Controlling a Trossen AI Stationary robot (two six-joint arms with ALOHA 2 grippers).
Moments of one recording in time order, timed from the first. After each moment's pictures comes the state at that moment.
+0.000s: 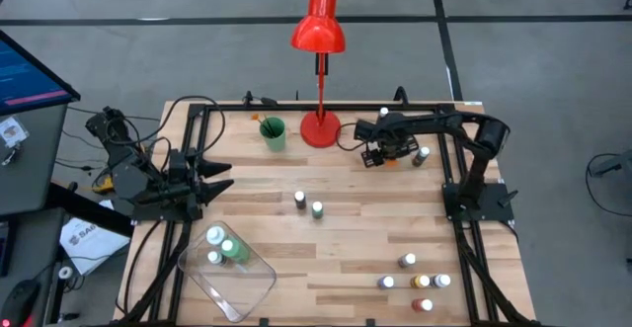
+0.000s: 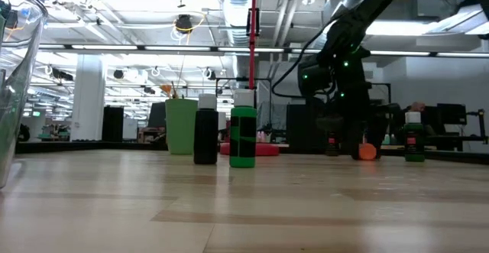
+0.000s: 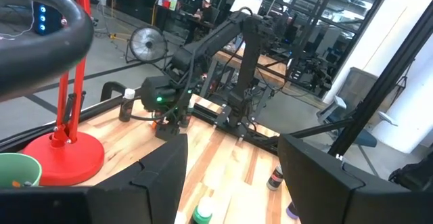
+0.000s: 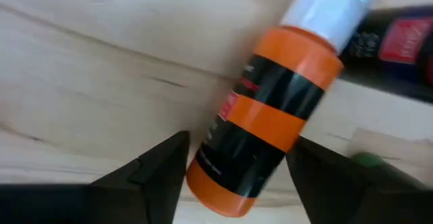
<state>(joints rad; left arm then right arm) -0.83 0.61 0.75 -0.26 -1.13 -0.47 -0.47 1.84 1.06 -0.93 0.18 0.78</state>
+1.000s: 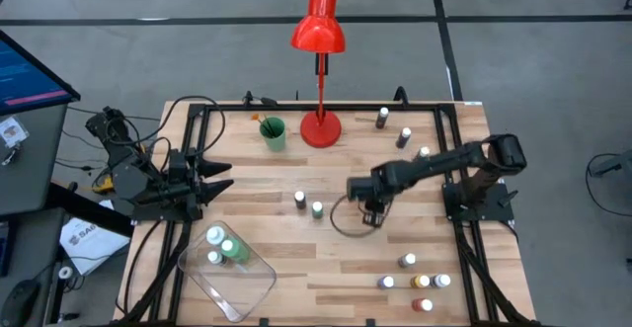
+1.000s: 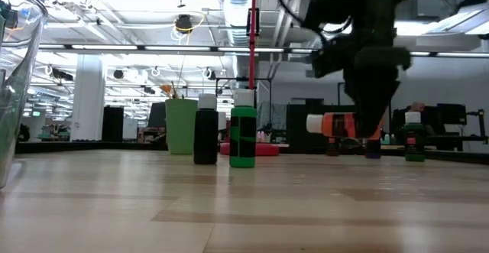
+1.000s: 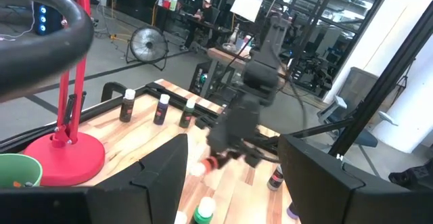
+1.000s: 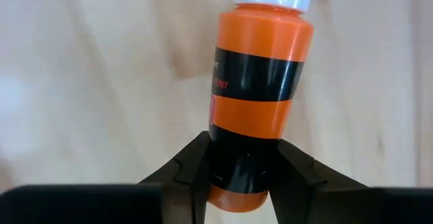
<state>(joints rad) -0.83 0.61 0.75 -0.26 -1.13 -0.47 0.10 1.67 1.07 -0.87 0.06 0.35</state>
